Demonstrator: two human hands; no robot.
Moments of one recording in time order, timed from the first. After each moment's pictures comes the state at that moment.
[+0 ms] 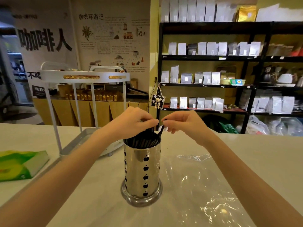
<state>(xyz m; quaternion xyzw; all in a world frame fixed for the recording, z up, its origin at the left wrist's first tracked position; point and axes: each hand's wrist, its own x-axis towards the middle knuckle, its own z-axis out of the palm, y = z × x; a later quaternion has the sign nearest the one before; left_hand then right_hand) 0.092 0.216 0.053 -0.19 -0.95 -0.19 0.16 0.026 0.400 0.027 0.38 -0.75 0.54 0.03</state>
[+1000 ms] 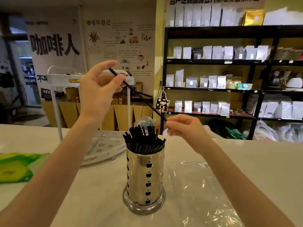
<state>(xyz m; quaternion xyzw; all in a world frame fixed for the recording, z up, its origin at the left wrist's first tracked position) 0.114 0.186 0.094 -0.10 -0.67 -0.54 0.49 0.021 0.390 0.019 0.33 -0.65 0.68 -0.04</state>
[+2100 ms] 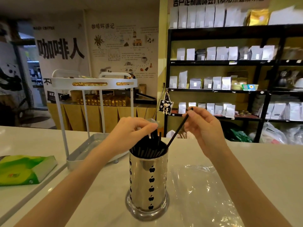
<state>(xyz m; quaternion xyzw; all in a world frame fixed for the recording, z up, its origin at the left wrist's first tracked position) 0.103 0.206 0.040 -0.13 -0.90 -0.34 0.23 0.026 0.398 0.025 0.25 -0.54 0.80 0.06</state>
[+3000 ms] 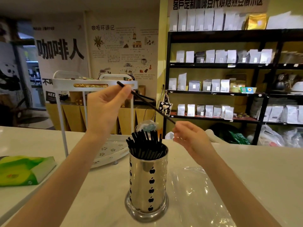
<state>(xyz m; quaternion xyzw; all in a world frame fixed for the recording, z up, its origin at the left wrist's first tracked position) 0.118 0.194 0.077 -0.13 -0.66 -0.56 0.48 0.022 0.383 0.008 0.24 -0.57 0.78 -0.04</state>
